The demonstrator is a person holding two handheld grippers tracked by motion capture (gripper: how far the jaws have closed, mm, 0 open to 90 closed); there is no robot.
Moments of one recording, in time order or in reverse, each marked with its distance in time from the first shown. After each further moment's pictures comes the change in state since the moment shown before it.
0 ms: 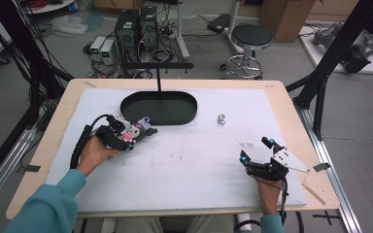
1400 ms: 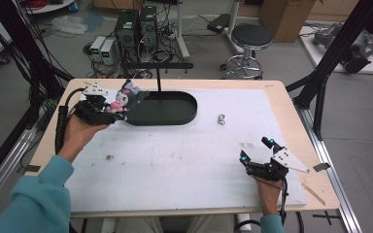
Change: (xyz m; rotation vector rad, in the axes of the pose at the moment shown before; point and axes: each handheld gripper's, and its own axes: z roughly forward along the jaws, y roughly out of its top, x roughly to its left) left arm 0.033 0.033 -0.080 -0.349 0.026 -0.058; right arm 0.001 0.000 0.000 0.006 0.001 0.007
